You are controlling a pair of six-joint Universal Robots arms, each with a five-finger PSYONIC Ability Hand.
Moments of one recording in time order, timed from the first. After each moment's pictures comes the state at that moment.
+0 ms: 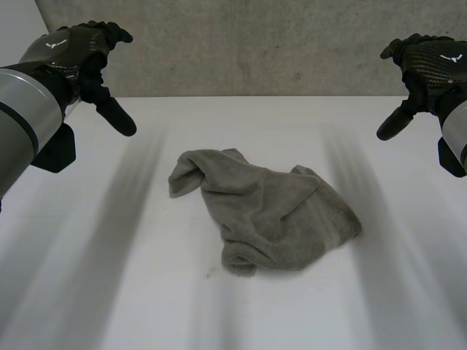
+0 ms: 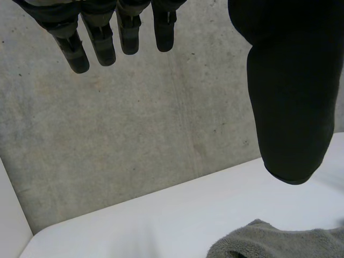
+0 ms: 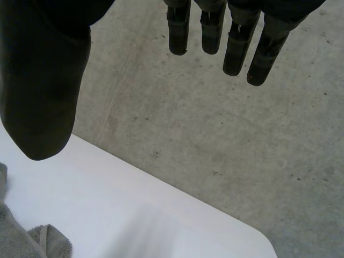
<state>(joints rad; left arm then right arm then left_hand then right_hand) 4.27 -1.69 -1.20 2.84 -1.69 3.08 1.87 -1.48 1.40 0.08 1.60 3.01 0.18 0.17 0.17 0.17 0.03 0.23 0.26 0.25 0.26 0.06</state>
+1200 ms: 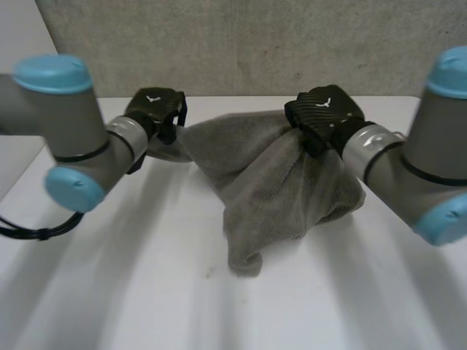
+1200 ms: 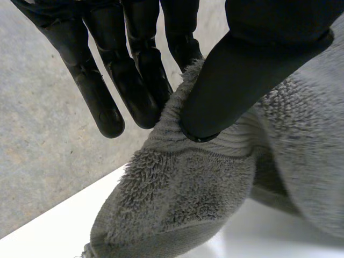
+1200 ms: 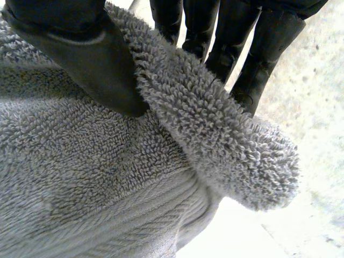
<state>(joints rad) 4.30 -2.21 -0.99 3.06 -1.43 3.30 2.01 -1.17 1.26 0.04 1.33 2.71 1.19 1.22 1.21 1.22 1.02 1.31 1.30 1.31 1.34 1.14</state>
